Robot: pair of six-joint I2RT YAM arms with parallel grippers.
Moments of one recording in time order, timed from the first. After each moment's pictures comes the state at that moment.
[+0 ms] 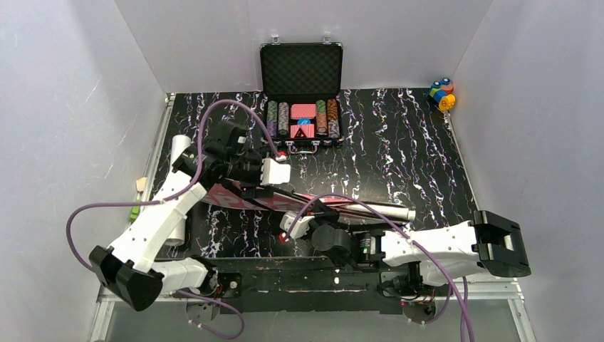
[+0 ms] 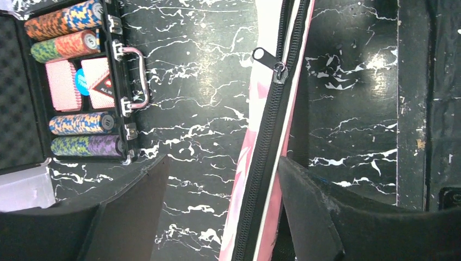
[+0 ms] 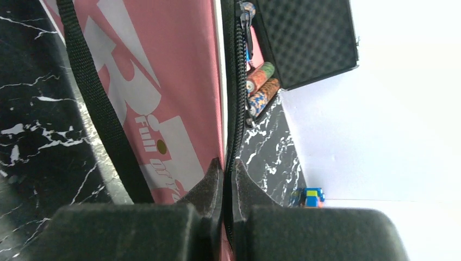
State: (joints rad) left arm -0.54 1.23 1.33 -1.01 0.49 1.11; right arm 1.50 1.26 0.66 0.20 0.92 -0.68
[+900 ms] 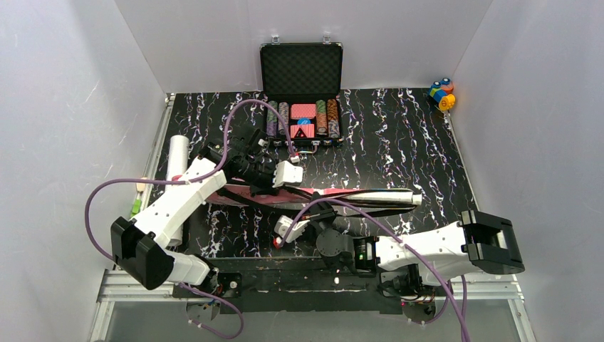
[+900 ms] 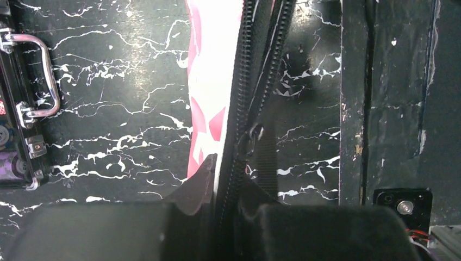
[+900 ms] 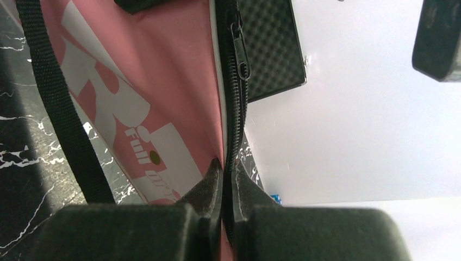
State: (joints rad) left arm -0.58 1.36 1.29 -1.05 0.52 1.00; right arm 1.55 1.31 0.63 0.52 1.04 -1.00
